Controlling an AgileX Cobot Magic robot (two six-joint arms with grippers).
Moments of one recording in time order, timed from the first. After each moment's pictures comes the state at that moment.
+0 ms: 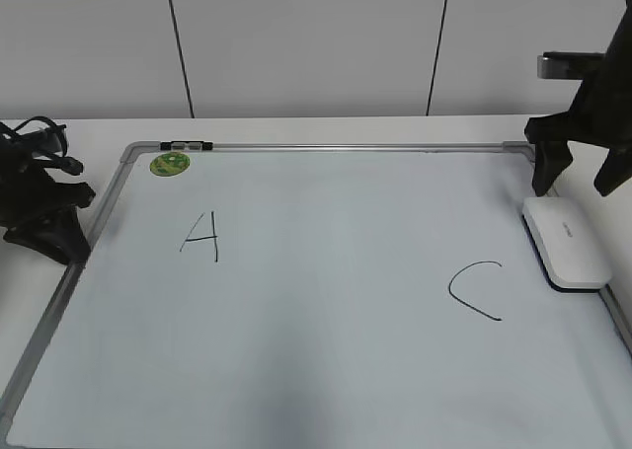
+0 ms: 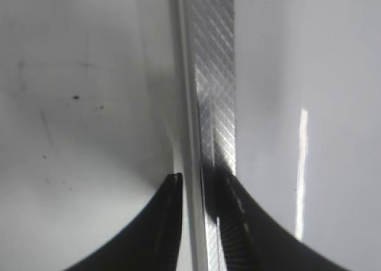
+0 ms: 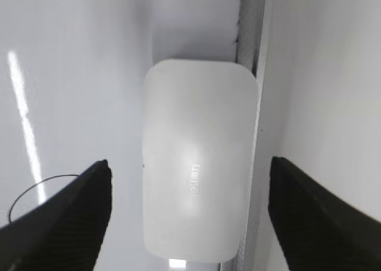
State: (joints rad) left arm 0.06 2.15 -1.43 -0.40 0.94 0.34; right arm -0.02 2.07 -1.71 0.05 1.20 -0.06
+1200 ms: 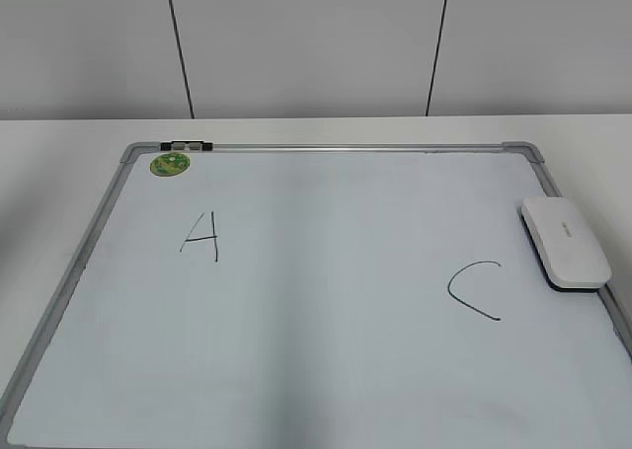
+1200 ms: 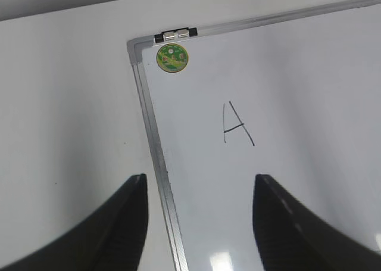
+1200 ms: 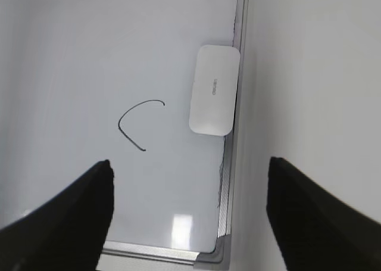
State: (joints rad) left arm -0.08 1.35 -1.60 -0.20 1.24 0.12; right arm -0.02 1.19 -1.37 0.11 1.25 -0.12
